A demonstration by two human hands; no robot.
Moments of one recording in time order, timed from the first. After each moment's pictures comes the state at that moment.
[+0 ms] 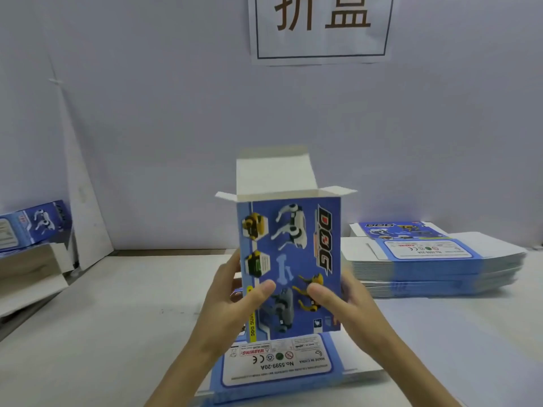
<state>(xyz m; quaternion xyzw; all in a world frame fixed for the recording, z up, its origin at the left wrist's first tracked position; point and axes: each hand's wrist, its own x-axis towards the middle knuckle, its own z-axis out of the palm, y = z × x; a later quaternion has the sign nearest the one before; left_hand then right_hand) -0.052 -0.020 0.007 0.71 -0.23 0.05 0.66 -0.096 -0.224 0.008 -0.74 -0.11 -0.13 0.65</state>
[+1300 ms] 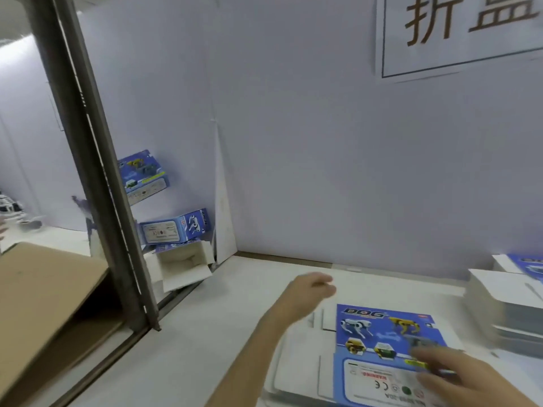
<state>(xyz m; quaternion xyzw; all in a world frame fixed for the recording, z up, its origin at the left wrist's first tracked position) 0.011 0.047 0.012 0.86 -0.10 -0.01 0.50 -0.092 -0.203 0.009 -0.97 -0.04 0.01 0.22</state>
